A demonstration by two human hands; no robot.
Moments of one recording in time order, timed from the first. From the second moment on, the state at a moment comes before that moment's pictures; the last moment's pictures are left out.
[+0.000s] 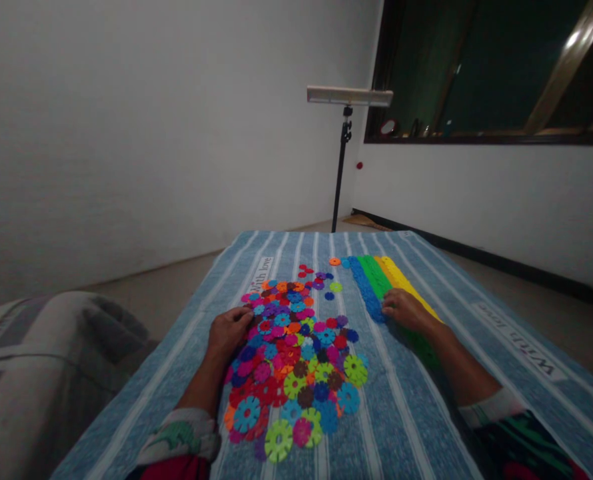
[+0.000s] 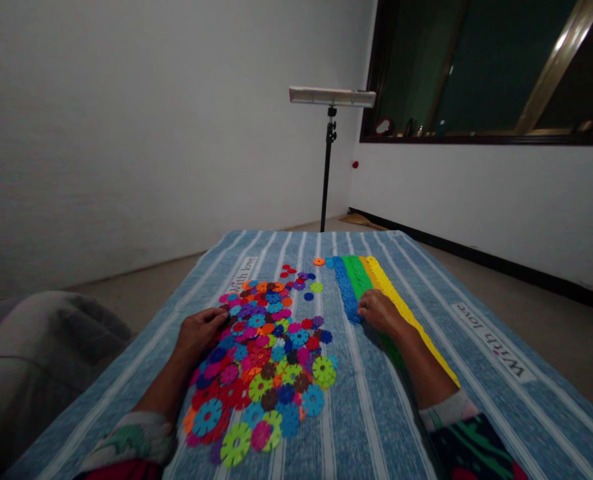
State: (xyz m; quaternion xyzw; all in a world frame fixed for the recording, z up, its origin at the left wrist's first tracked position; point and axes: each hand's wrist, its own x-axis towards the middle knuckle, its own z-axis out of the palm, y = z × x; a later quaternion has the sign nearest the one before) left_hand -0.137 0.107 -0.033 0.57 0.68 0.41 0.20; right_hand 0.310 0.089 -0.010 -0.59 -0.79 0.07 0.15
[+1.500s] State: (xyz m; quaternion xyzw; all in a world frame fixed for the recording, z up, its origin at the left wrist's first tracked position) left_hand -0.129 0.097 -0.038 0.58 0.65 0.44 0.22; right_hand 0.165 0.054 -0.022 -0.38 -0.88 0.22 0.20
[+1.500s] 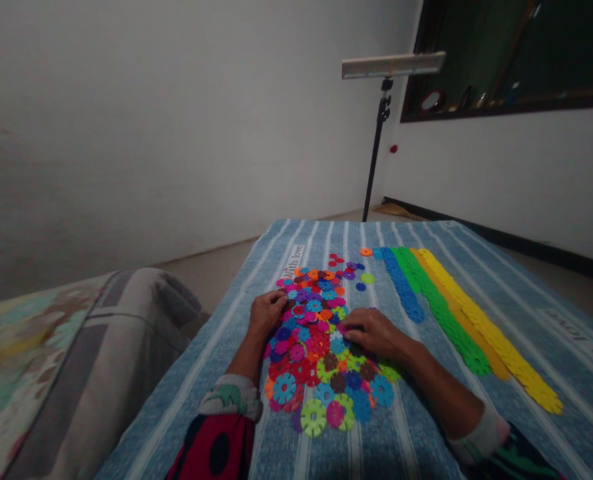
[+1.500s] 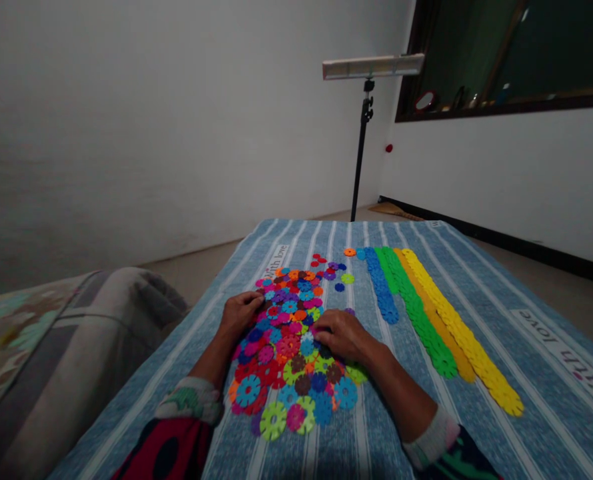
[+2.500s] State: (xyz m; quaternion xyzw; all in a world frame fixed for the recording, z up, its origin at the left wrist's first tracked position) left_hand -0.127 0.097 -0.039 0.57 0.64 0.46 0.23; right_hand 0.178 0.066 -0.033 -0.37 -0.90 0.14 0.20
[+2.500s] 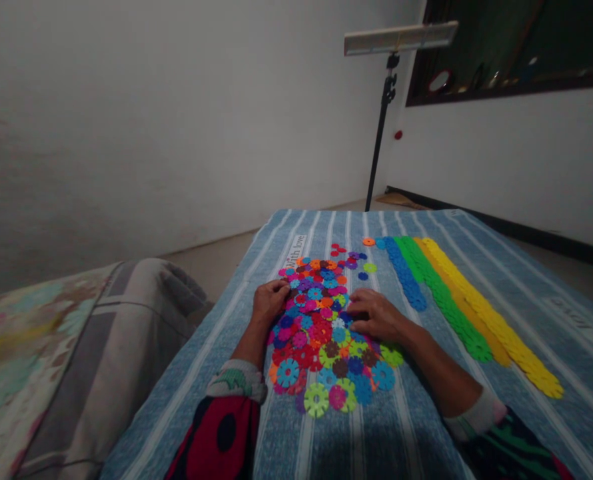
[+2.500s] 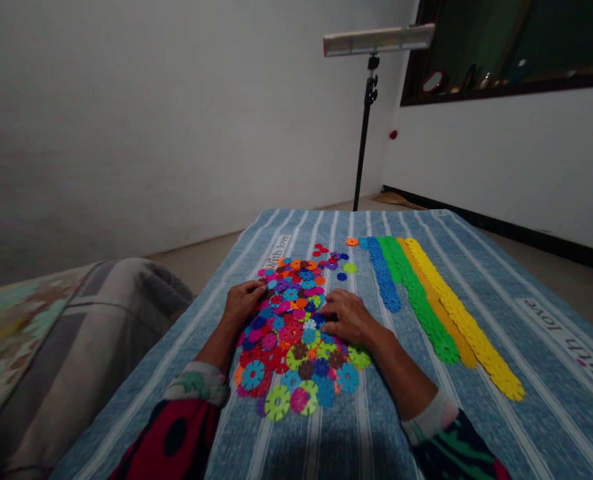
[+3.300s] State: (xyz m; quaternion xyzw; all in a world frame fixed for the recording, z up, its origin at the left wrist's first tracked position) left_hand -0.125 0.097 -0.034 0.57 0.66 0.43 0.21; right_hand 0.186 0.064 -0.018 -0.42 -0.90 0.09 0.09
